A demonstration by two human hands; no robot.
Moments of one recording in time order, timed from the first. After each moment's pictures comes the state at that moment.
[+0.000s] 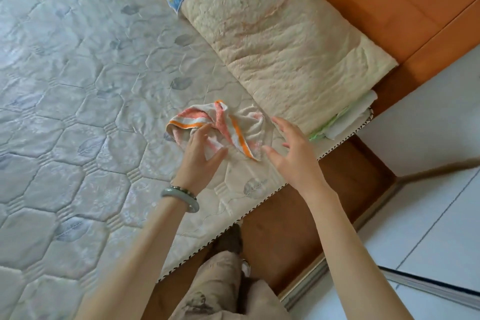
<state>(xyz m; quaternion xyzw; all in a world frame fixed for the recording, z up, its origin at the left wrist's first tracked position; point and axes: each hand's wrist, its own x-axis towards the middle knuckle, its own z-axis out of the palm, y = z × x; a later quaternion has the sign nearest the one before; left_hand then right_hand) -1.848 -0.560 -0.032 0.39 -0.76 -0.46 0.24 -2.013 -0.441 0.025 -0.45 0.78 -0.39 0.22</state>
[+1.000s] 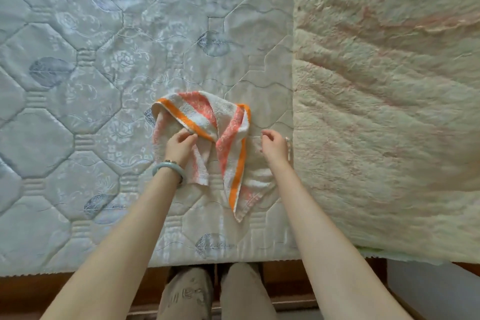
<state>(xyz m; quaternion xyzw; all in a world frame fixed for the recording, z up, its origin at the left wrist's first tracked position) -1.986 -0.771 -0.282 0.76 -0.23 -0.57 0.23 -2.197 -0.775 -0.287 -0.25 0.80 -0.19 0.51</state>
